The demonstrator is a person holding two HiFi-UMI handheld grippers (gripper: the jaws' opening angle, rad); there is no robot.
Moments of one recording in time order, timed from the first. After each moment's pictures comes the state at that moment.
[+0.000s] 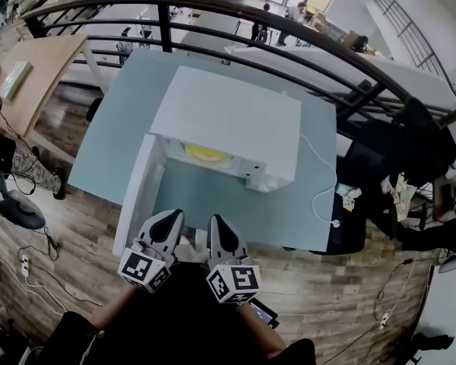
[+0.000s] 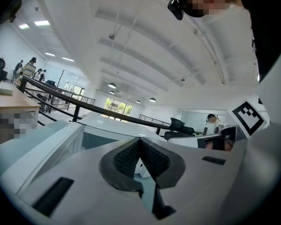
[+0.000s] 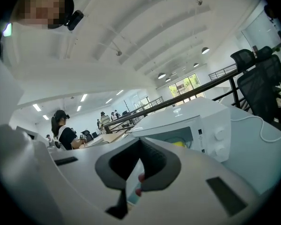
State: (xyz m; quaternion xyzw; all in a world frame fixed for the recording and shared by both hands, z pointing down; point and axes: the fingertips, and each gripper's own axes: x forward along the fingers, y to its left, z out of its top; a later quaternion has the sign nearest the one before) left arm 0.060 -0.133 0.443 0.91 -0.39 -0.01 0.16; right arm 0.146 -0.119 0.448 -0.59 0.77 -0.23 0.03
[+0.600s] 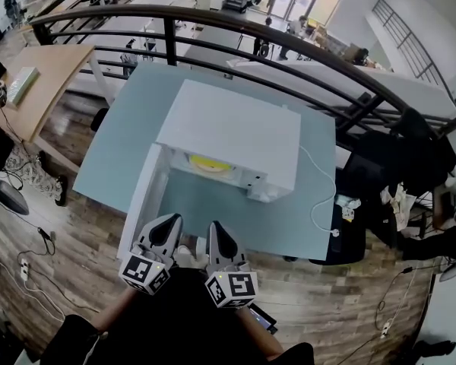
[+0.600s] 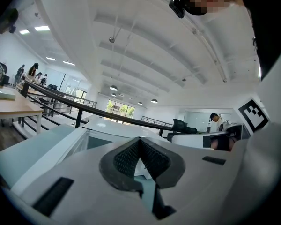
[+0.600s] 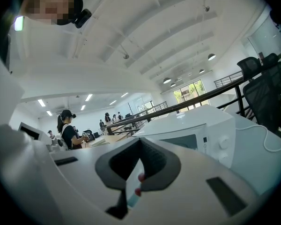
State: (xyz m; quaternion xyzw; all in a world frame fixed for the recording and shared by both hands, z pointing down) left arm 0.041 -0.137 0.432 0.90 -0.41 -0.01 0.14; right arm 0.132 -0.119 0.425 -0.59 0.79 -0.19 0.04
